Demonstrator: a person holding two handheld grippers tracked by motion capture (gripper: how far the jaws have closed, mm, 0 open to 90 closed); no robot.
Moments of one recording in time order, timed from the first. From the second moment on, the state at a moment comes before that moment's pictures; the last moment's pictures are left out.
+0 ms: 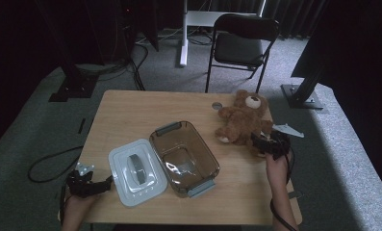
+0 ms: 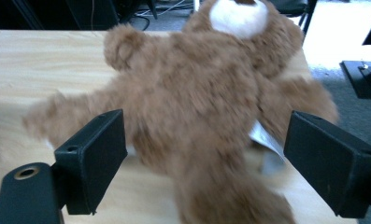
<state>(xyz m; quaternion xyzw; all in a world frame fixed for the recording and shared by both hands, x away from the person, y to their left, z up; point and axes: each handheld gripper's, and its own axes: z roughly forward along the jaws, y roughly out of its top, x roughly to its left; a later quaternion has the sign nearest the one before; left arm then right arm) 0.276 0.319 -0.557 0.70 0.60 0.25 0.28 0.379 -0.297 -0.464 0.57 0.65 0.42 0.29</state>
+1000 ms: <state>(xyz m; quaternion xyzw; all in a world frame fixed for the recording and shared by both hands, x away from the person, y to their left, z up) 0.275 0.318 -0.557 0.71 0.60 0.25 0.28 0.485 -0.258 -0.492 0.67 0.62 0.36 0.21</state>
